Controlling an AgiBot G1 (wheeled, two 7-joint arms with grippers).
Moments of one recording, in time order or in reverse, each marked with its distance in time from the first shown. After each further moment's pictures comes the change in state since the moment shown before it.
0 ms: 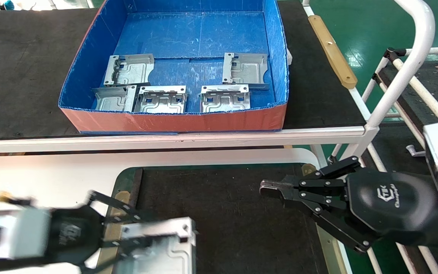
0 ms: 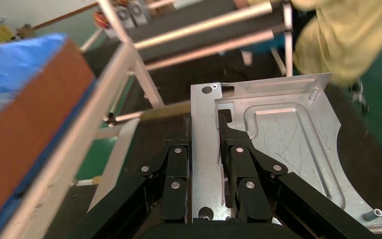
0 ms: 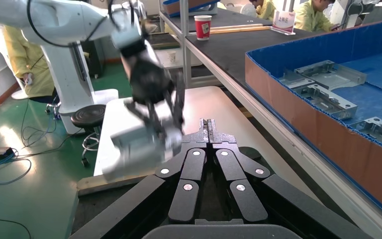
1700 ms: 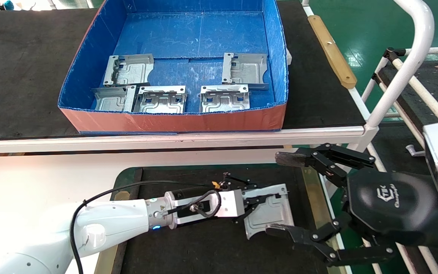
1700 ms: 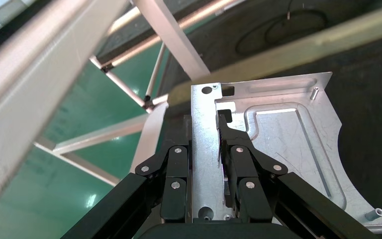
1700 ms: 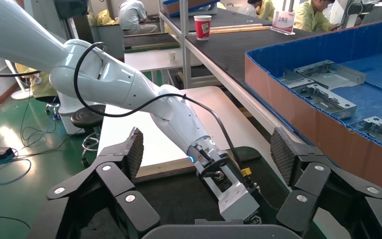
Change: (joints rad) left arm -0.138 0.713 0.110 0.685 0.138 -0.365 0.630; right arm 0.000 0.000 0.000 0.000 0.000 0.000 0.000
